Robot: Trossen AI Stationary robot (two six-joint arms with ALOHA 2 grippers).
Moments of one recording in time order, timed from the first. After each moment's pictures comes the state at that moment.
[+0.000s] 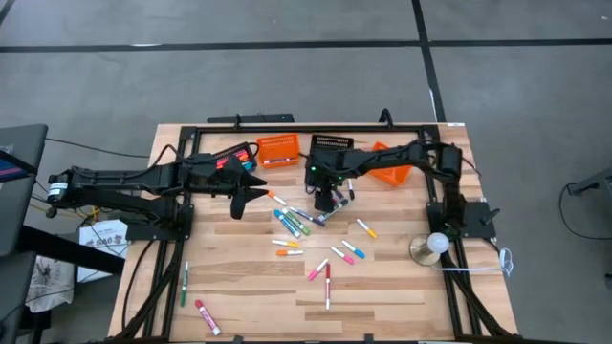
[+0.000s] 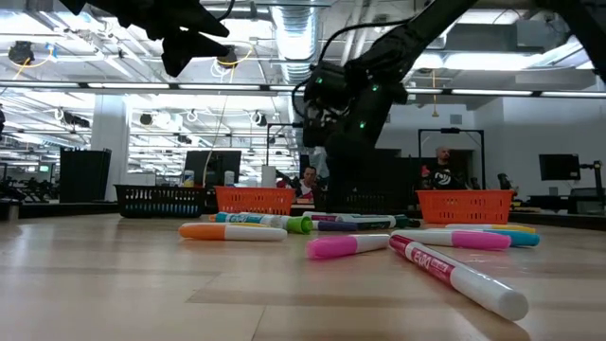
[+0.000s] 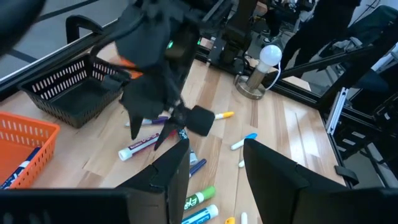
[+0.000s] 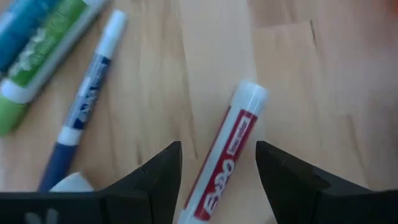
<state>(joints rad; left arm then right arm) 0.07 0.88 0.67 -0.14 -0.01 -0.29 -0.25 1.99 1.31 -0.48 -0.13 -0.17</state>
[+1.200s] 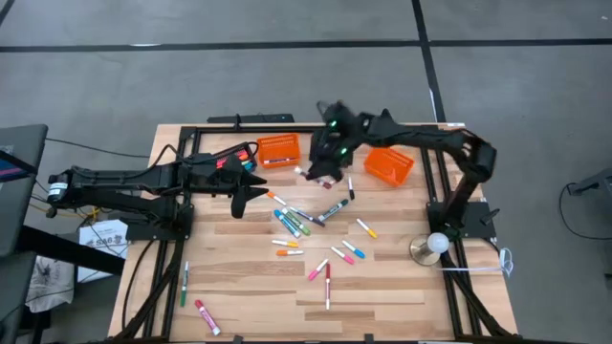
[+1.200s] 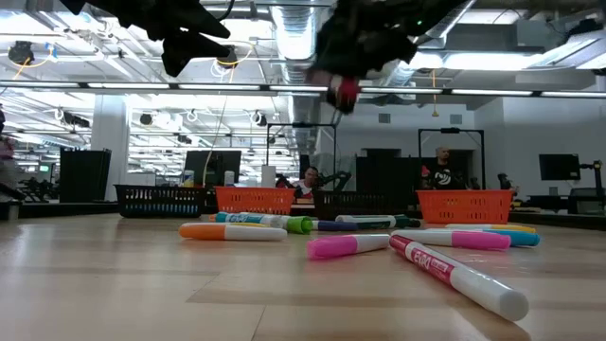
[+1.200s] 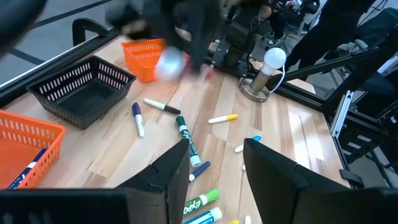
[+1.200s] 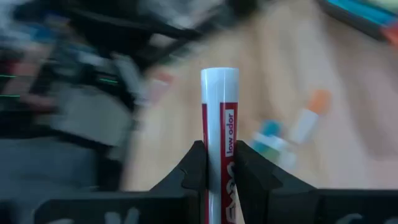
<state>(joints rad) 0.07 0.88 0.67 -0.13 -0.03 -0.29 -0.42 1.74 1.40 -0.43 -0.83 0.11</state>
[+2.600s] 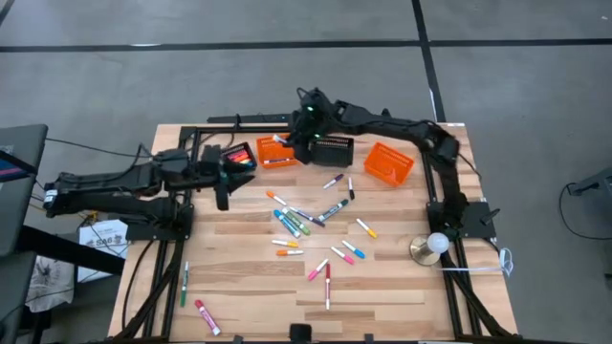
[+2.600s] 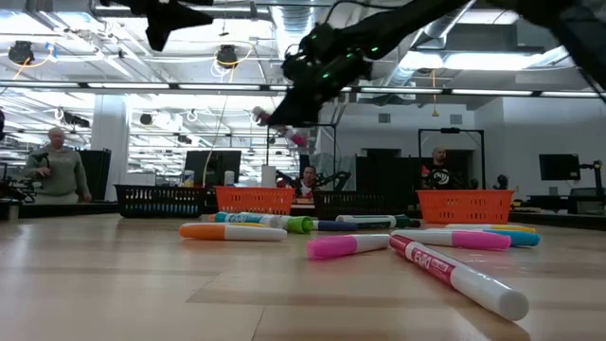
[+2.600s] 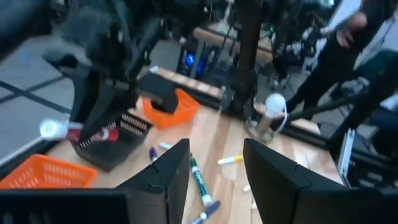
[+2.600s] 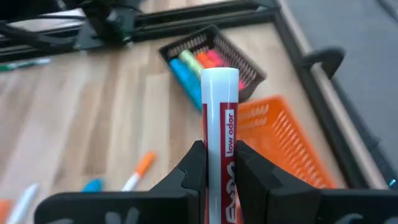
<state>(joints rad) 0.07 0.70 0.67 -0.13 -0.13 -0.24 -0.47 2.05 1.74 -0.39 -0.40 -0.23</state>
